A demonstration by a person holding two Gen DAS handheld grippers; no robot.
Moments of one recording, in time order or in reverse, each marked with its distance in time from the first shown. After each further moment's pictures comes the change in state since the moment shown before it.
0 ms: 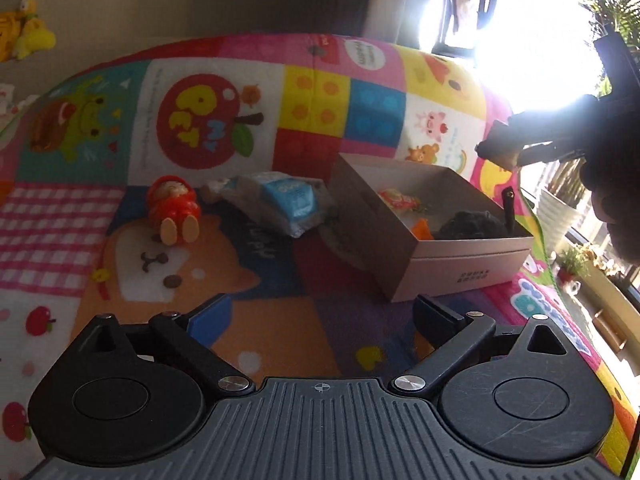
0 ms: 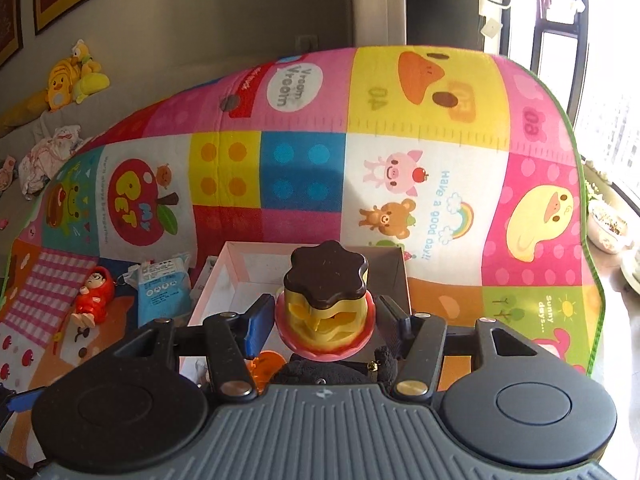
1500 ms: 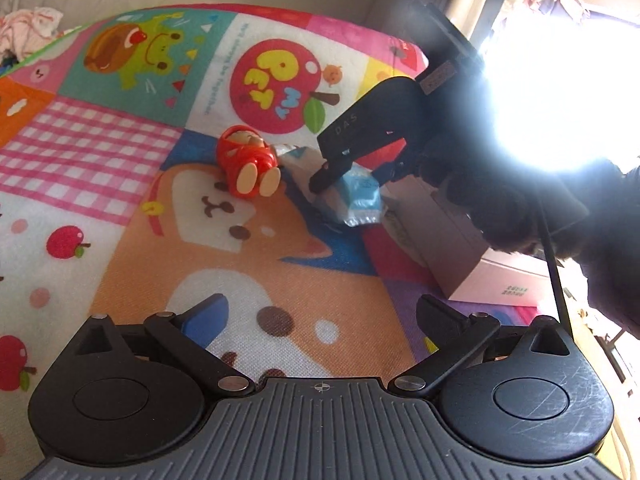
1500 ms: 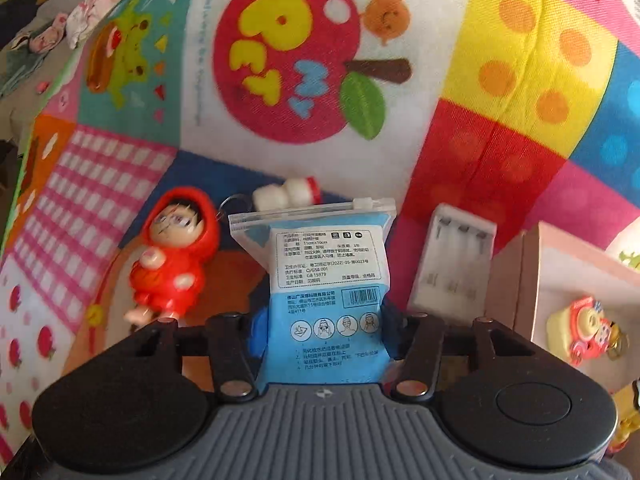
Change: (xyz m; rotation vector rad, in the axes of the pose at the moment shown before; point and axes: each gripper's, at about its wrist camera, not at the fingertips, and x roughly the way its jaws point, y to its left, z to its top) left arm 0.006 0.060 -0.029 -0.194 -0.022 -0.023; right arm 0.125 0.209 -0.001 -0.305 0.391 0.226
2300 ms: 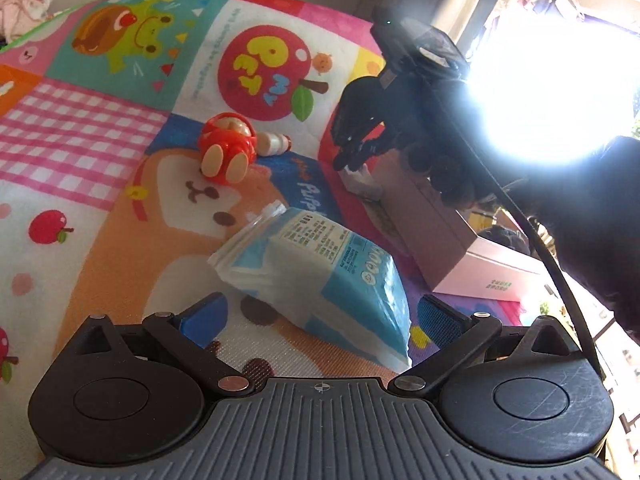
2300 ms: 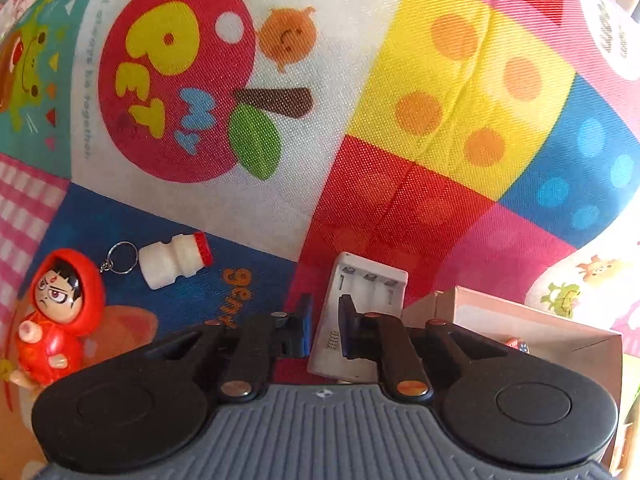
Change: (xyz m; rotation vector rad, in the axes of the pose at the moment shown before) left arm 0.003 0.003 -0.002 -0.028 0.037 -0.058; right arm 0.041 -0.029 0.046 0.028 -0.030 -0.331
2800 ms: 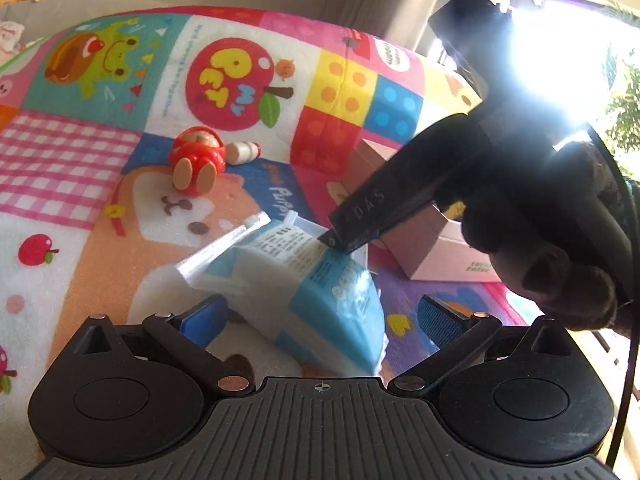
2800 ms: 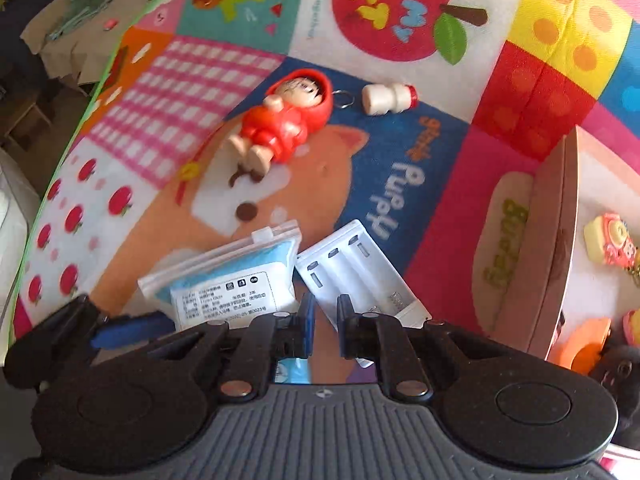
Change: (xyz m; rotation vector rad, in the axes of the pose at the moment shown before) left arm -0.009 -0.020 -0.008 0.121 -0.004 -0.037; right arm -0.099 0.010 -0.140 -0.145 0.037 0.402
